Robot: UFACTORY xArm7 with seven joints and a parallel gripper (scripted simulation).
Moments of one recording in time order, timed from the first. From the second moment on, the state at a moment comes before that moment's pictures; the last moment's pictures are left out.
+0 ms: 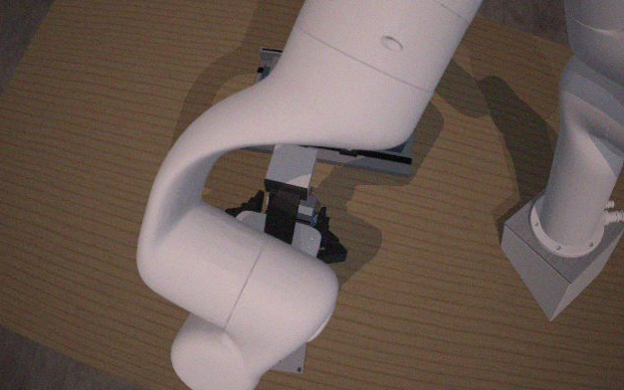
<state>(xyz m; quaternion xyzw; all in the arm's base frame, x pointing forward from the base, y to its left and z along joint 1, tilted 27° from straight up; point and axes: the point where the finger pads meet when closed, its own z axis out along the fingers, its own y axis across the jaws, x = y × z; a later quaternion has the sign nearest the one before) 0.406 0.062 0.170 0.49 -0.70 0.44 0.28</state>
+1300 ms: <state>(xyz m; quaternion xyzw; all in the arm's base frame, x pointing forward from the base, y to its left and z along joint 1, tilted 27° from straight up) 0.406 0.062 0.169 0.47 -0.69 0.45 0.30</state>
